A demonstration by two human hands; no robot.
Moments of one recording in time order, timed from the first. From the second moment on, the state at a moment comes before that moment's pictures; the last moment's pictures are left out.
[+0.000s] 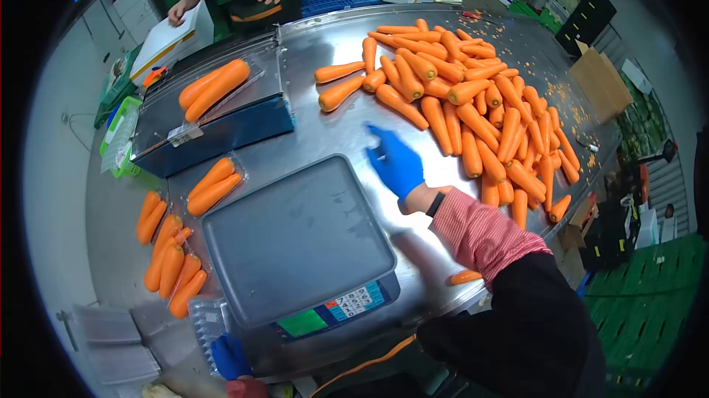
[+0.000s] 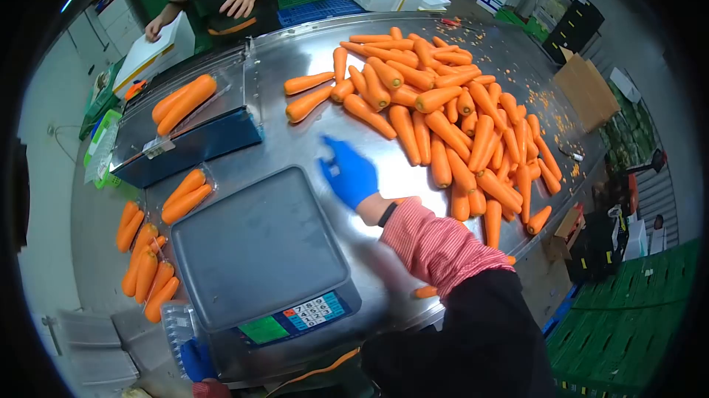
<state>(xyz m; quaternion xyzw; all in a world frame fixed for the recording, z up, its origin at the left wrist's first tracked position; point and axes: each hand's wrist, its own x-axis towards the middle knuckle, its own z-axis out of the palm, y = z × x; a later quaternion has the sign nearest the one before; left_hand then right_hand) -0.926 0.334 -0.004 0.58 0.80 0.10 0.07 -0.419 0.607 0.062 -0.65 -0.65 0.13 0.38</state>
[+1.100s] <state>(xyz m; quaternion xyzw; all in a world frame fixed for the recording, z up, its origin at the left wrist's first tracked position) -0.747 0.437 0.128 0.78 0.59 0.20 -0.06 -0.315 0.534 0.086 -0.43 -0.45 0.69 0.37</state>
